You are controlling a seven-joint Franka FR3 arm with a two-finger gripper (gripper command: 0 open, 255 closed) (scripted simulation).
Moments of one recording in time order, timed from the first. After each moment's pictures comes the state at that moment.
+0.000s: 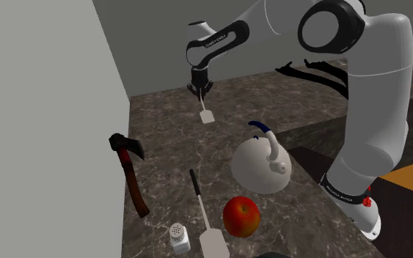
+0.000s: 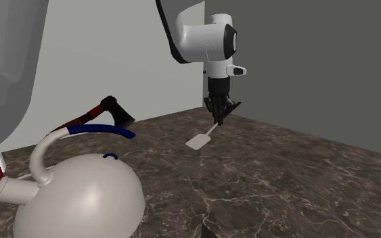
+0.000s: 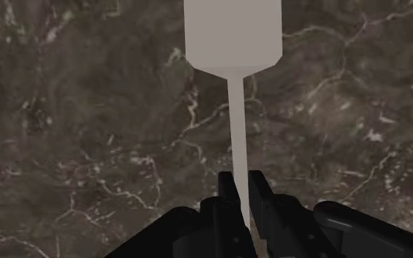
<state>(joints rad) -0.10 0.39 0.05 -1.66 -0.06 2.11 0.58</state>
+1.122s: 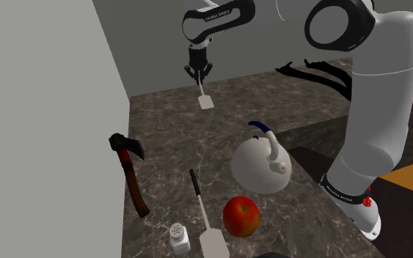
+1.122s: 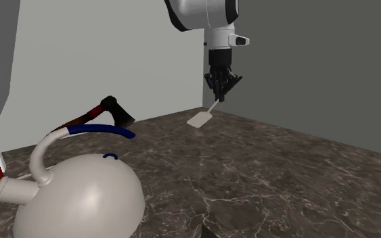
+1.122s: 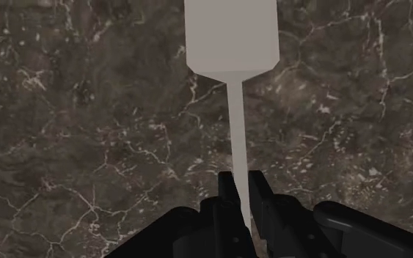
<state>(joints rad) -0.10 0.34 0.06 -1.51 -0.06 1.91 0.57</state>
